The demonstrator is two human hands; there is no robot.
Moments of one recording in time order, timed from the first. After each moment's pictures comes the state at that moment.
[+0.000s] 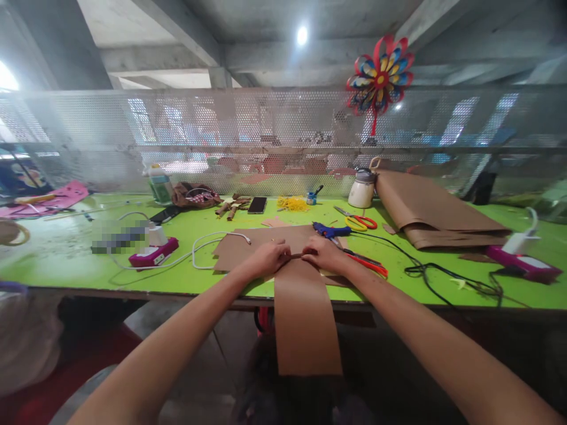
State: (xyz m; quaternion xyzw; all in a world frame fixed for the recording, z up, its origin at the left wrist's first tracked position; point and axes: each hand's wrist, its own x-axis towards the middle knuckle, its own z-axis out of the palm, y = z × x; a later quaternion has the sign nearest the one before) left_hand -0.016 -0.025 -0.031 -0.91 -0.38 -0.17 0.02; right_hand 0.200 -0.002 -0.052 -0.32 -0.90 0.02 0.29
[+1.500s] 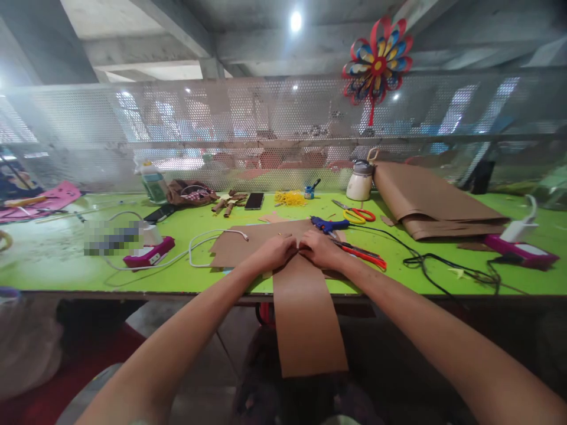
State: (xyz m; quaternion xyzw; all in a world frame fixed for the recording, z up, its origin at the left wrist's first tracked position) left_hand 0.005 -0.010 -0.041 -0.91 -0.37 -0.17 0.06; right_hand 0.196 -0.004 -0.052 -0.31 -0.91 -0.04 0.28
